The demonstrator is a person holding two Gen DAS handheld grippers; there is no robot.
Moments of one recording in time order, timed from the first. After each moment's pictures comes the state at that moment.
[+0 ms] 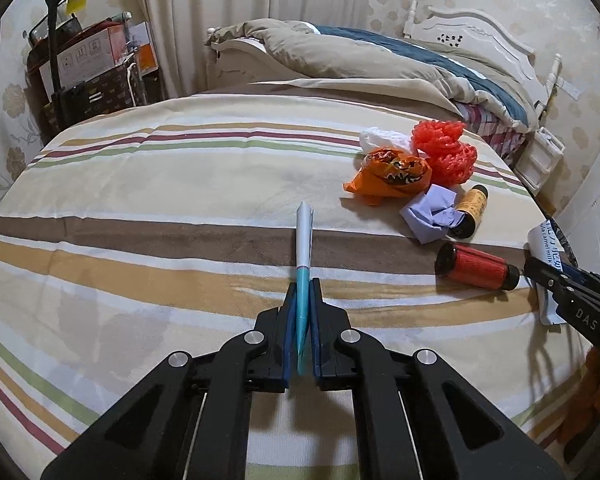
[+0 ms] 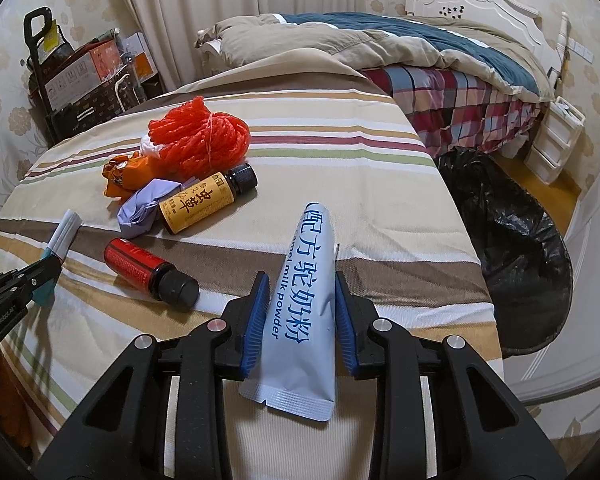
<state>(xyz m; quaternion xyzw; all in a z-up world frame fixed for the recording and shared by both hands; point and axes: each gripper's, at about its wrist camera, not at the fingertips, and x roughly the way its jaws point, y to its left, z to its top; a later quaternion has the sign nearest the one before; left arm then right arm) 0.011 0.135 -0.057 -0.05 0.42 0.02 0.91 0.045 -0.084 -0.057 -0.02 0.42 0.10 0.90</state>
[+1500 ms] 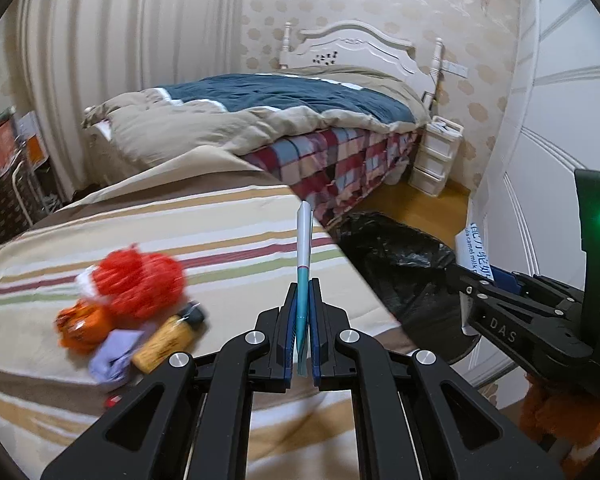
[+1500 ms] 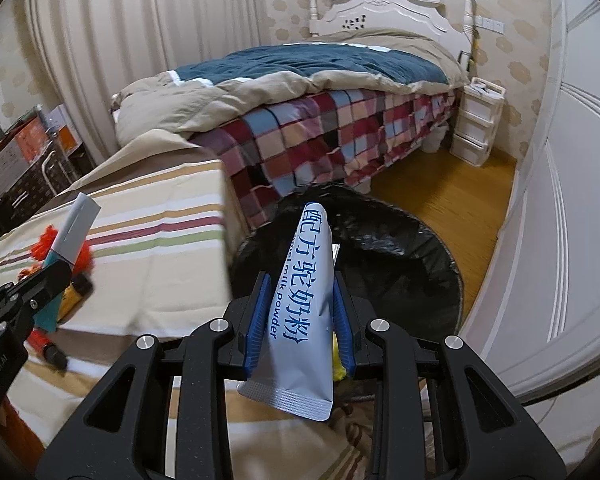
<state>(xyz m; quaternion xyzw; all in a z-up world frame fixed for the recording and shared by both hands) 0.070 -0.067 -0.006 0.02 0.34 -0.16 0.93 0.071 -0.236 -0.025 0.05 0.37 -0.04 0.93</state>
